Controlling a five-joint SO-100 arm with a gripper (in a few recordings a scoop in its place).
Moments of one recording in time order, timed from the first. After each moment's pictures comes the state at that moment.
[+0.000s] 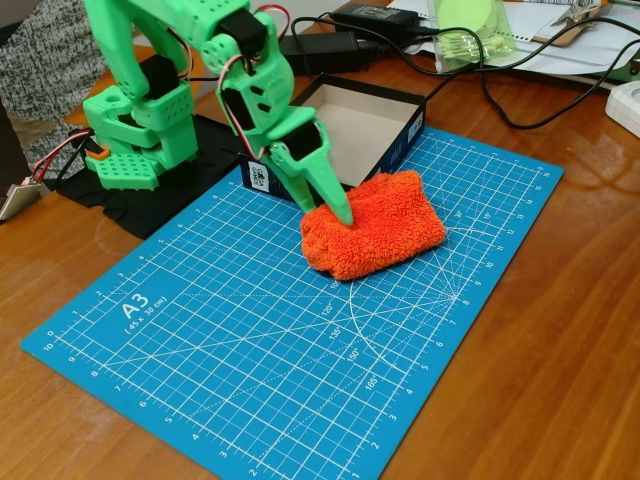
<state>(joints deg) -0.3 107.0 134.6 39.0 21.2</state>
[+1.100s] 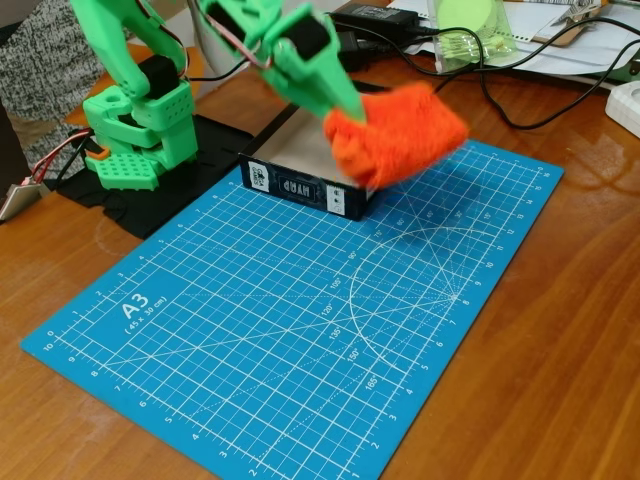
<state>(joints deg) -5.8 135.0 128.9 41.3 19.2</state>
